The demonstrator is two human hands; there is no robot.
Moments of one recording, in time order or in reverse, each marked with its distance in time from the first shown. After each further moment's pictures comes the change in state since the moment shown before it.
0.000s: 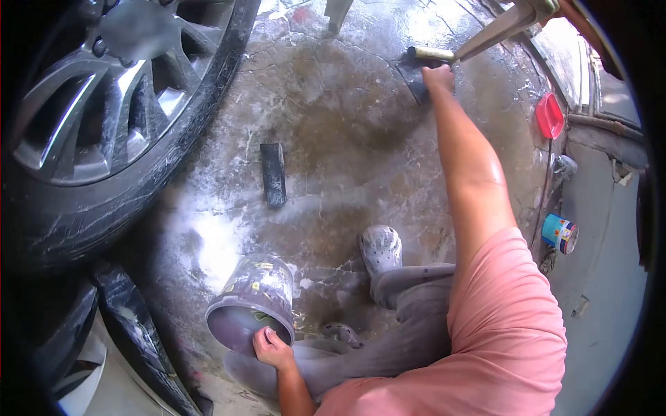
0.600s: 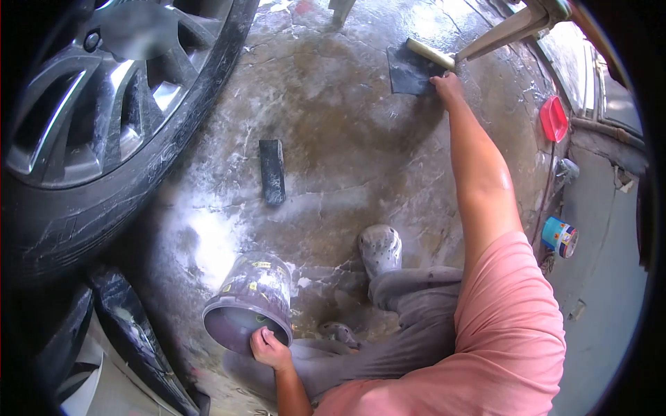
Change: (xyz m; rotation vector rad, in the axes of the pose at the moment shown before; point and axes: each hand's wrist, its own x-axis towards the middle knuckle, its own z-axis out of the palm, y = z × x) left_hand 0.003 0.006 -0.001 0.002 0.004 0.006; right_hand 0.042 0.061 0.022 0.072 -0.222 -0.168
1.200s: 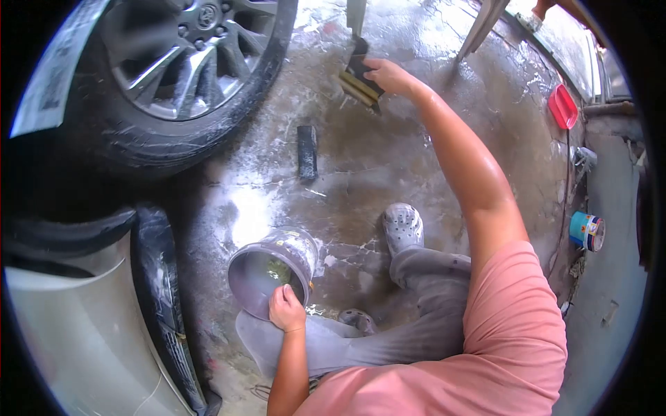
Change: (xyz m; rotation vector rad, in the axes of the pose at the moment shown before) left_hand -0.003 -0.013 0.005 0.104 0.010 0.088; right_hand -0.208 -0.167 -0.019 0.228 -0.473 -0.723
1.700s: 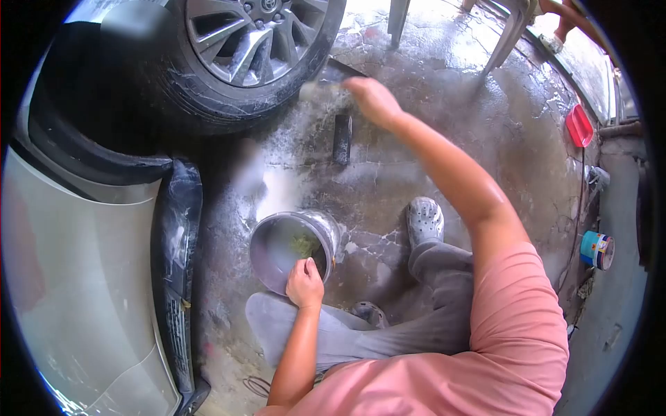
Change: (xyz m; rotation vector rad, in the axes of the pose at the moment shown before) left_hand -0.001 0.013 -0.015 -0.020 -0.020 -0.038; right_hand -0.054 -0.112 0.116 -0.180 0.220 -0.415
